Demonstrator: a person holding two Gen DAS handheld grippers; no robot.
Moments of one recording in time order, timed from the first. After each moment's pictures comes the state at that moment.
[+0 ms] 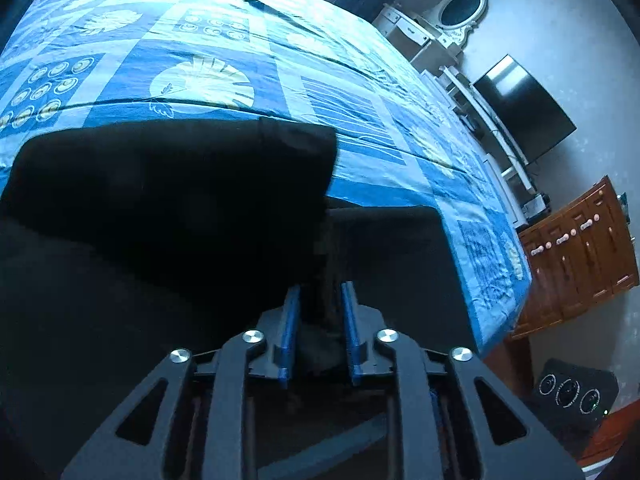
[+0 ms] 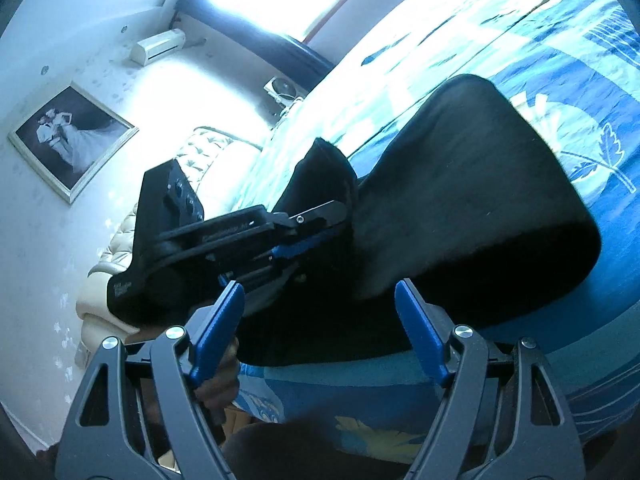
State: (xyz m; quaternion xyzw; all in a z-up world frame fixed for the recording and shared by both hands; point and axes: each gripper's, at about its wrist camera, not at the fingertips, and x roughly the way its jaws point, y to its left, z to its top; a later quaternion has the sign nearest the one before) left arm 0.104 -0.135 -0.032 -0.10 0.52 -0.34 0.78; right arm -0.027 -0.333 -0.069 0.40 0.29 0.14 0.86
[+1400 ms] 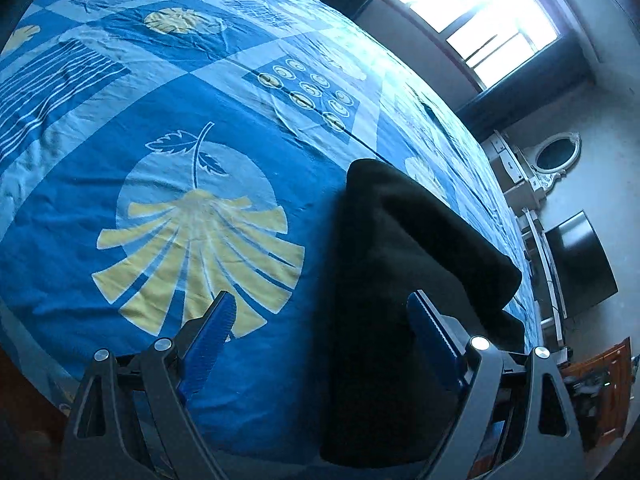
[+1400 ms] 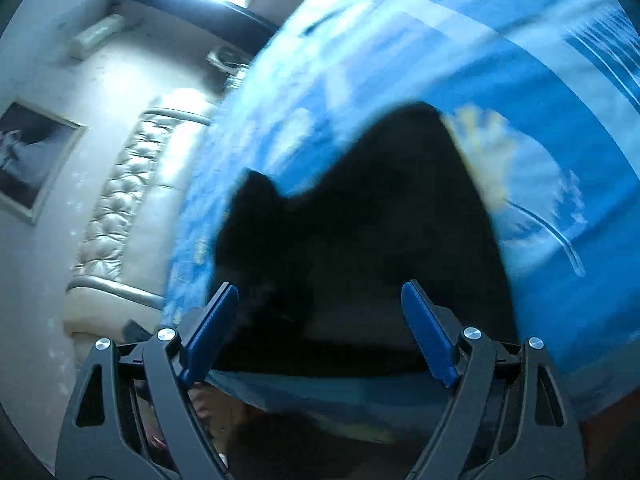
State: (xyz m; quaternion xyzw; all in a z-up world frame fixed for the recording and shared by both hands) left arm 0.102 0.086 -0.059 -0.27 0.45 -0.13 0.84; right arm 0.017 -0.396 -0.065 0.42 0.41 0.09 0.81
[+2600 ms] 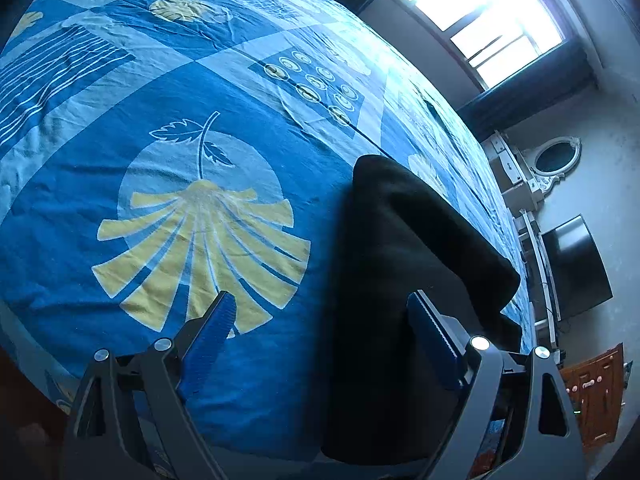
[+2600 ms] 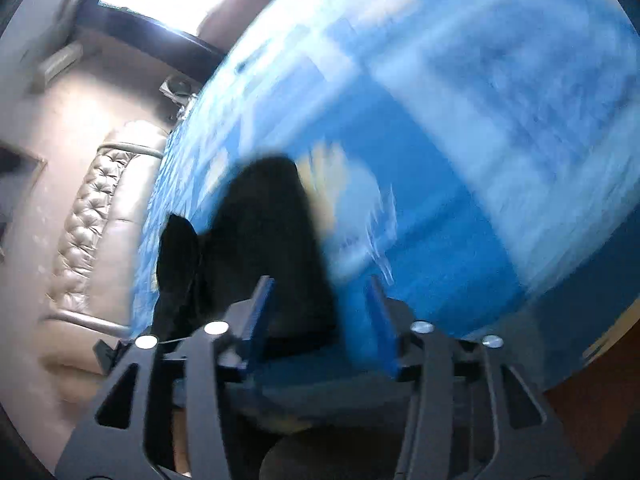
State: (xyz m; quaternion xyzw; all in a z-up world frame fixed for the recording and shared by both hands) left arm 0.103 0.092 -0.065 -0.28 0.46 -0.13 0.83; right arm -0.040 -0.470 -0.061 0.41 0.39 -0.01 0.83
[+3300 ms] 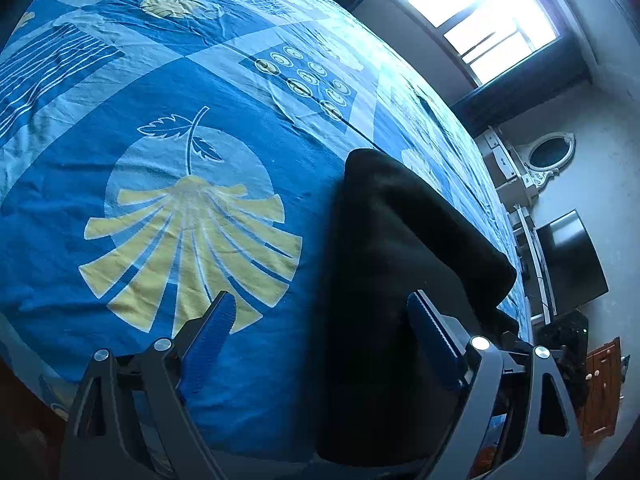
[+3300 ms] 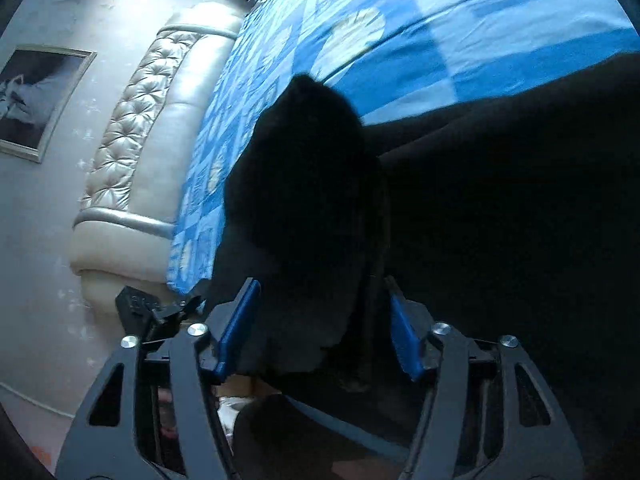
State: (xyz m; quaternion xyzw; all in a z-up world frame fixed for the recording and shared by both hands) left arm 0.104 0.088 -0.068 -0.28 0.47 -0.15 0.83; right arm 0.116 -0.317 -0.086 0.37 0.51 0.21 0.75
